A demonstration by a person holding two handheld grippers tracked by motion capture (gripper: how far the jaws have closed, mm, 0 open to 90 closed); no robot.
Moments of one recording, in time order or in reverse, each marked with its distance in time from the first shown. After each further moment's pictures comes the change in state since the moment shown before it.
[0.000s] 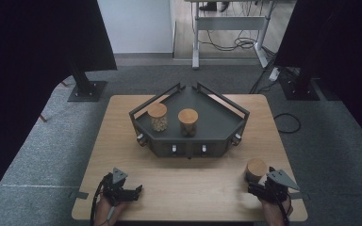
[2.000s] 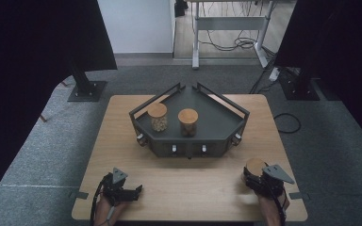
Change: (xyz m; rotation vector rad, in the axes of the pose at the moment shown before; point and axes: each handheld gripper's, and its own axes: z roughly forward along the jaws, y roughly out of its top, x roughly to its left) left arm 0.000 0.000 0.000 0.000 0.000 0.000; right arm 0.007 0.014 0.010 0.010 -0.002 0.000
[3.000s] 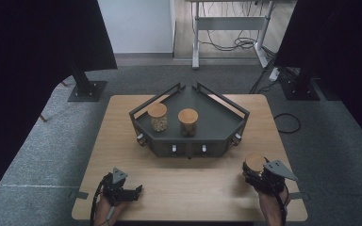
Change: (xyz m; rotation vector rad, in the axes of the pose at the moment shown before) left arm 0.000 0.000 0.000 0.000 0.000 0.000; right arm 0.000 0.020 -0.012 -0.056 0.035 0.000
